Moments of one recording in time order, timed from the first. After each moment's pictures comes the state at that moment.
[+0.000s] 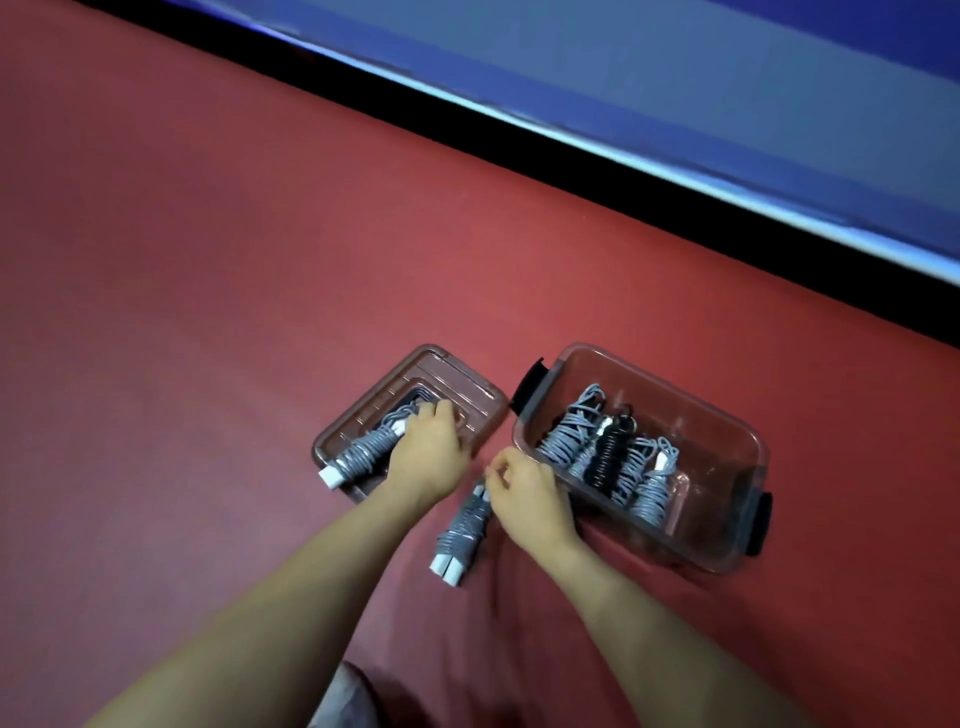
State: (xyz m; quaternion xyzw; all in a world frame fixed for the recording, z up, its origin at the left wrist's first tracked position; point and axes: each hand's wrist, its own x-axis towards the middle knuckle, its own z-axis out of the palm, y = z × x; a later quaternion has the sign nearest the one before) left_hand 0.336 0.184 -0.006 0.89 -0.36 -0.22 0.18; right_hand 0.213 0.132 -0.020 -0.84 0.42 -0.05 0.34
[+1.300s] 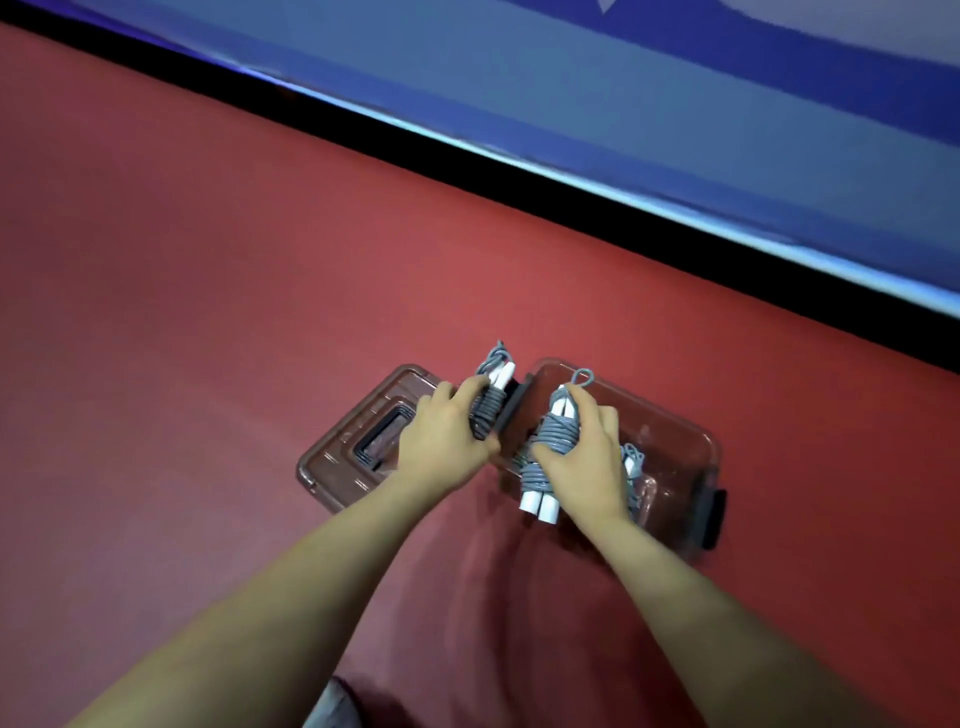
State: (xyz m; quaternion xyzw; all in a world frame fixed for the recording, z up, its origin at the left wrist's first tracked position) left_hand 0.309 0.167 0.049 0.86 -0.43 -0.15 0.24; right_hand 0.173 0.091 0.042 -0.76 0.50 -0.21 0.36
